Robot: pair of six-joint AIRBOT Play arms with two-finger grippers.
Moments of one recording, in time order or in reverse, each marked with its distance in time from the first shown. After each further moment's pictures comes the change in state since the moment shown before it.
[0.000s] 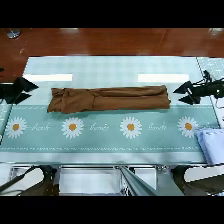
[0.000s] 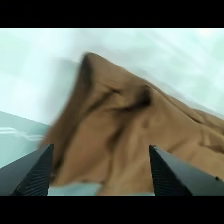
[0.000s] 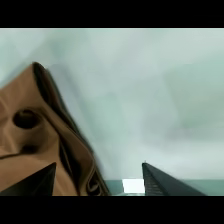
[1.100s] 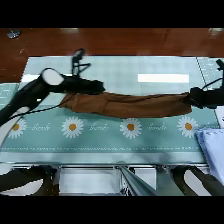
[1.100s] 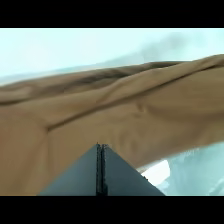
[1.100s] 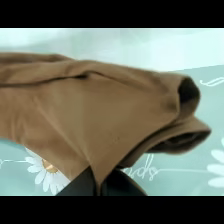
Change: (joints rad) left arm -0.918 -0.236 0.195 -0.097 0.285 -0.007; right arm 0.124 0.791 -0.296 -0.164 0.111 0.032
